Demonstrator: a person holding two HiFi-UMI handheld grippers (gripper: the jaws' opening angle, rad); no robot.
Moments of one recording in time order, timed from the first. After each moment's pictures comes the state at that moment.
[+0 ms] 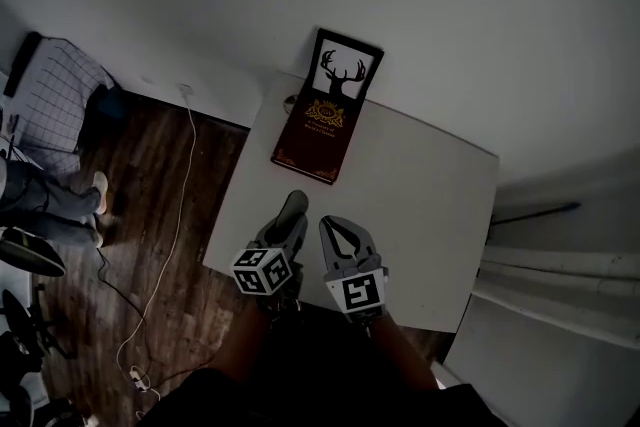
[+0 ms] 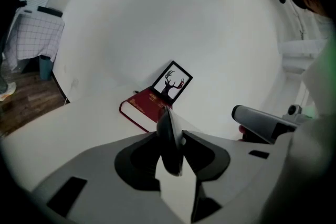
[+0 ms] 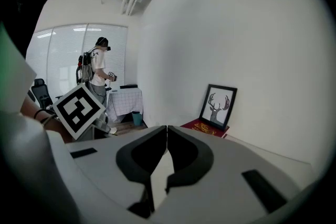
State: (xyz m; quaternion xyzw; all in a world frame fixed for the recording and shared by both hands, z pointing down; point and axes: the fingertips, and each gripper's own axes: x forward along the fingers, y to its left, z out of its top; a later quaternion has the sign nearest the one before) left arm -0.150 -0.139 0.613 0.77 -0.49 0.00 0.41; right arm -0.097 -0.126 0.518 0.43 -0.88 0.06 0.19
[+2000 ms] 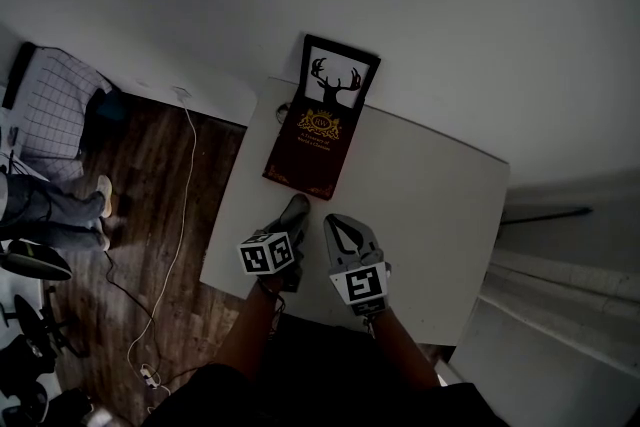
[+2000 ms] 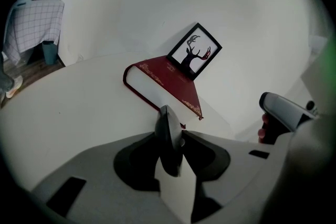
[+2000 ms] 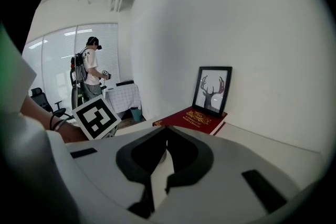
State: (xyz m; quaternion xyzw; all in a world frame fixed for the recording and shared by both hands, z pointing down) left arm -0.131 -0.183 0.705 0.71 -0.47 0.11 0.51; right arm -0.069 -0.183 0.567 0.42 -0.87 0.12 0.21
